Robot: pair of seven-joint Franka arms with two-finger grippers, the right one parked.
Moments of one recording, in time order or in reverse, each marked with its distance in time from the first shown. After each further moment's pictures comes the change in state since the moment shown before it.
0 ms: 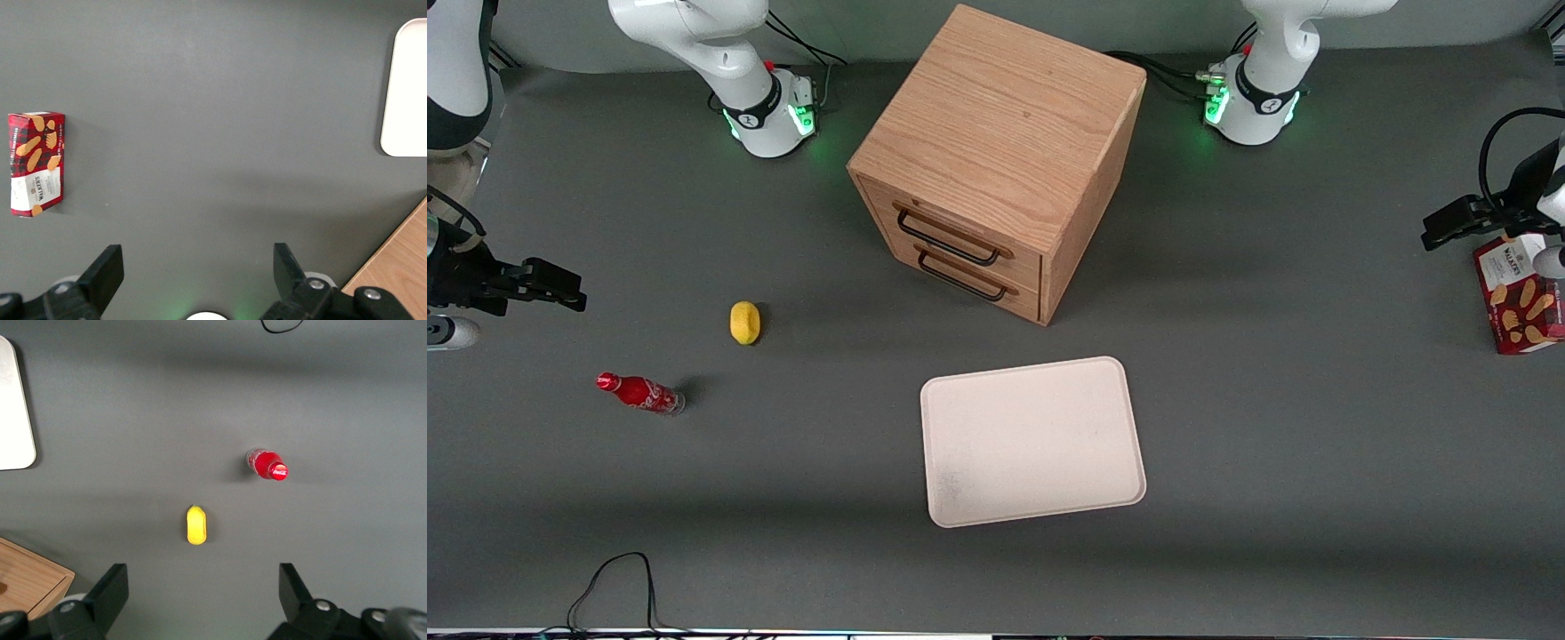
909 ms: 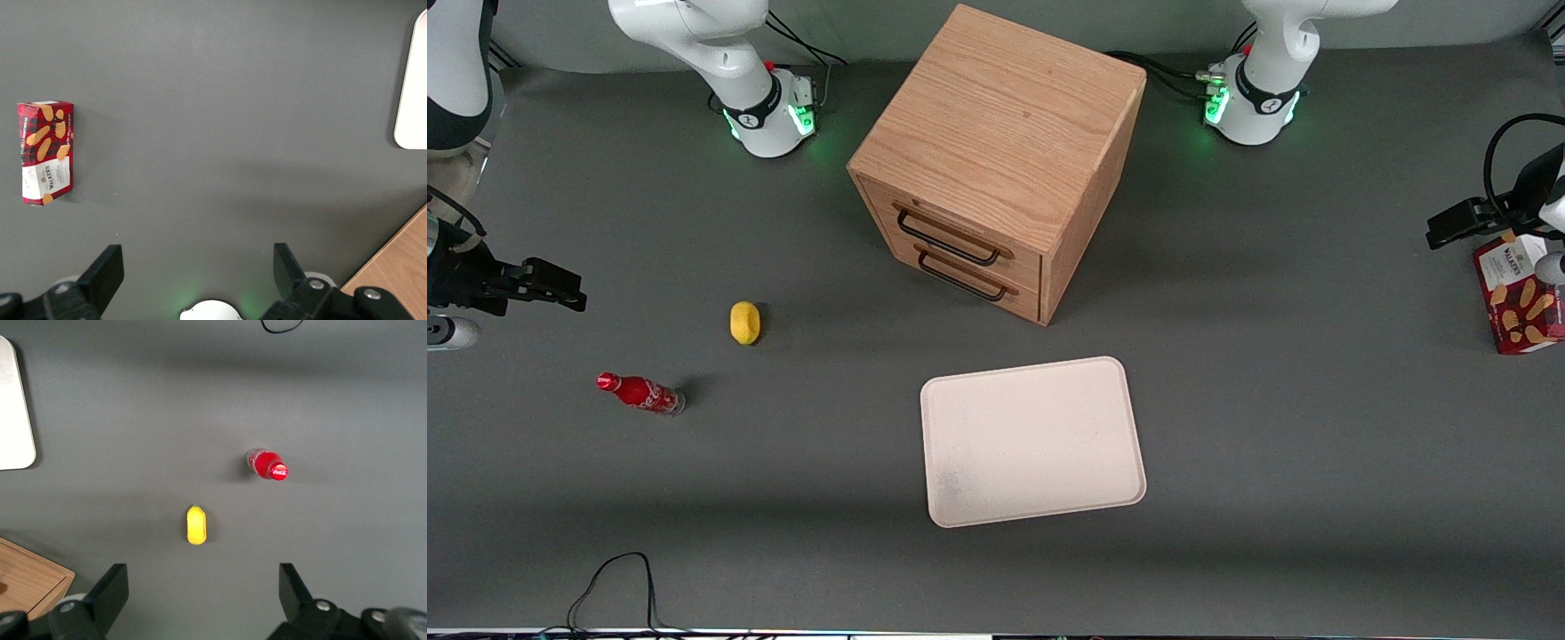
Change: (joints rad) arm -0.006 0.030 0.016 0.036 0.018 -0.054 0.001
